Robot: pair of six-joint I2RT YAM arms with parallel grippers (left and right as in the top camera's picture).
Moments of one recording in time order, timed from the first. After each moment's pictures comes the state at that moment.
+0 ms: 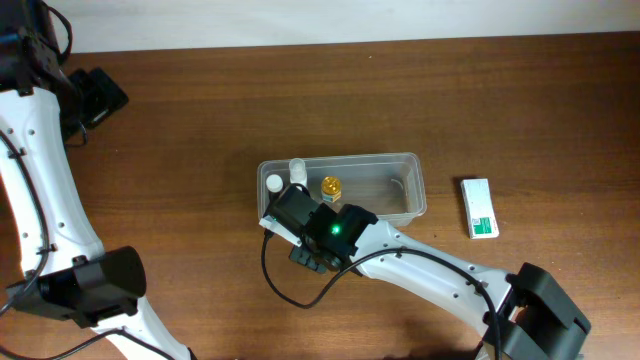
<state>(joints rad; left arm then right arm) 0.24 2.02 2.46 -1.69 -0.10 -0.49 0.90 1.71 1.21 -0.70 0.10 -0.22</state>
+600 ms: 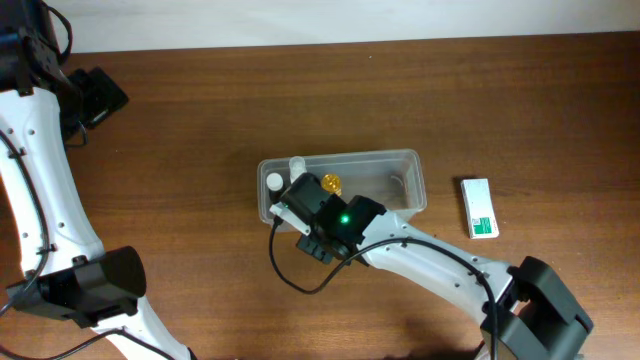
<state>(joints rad) 0.24 2.02 2.46 -1.69 -0.10 -0.49 0.83 1.71 1.18 -0.65 0.08 -0.21</state>
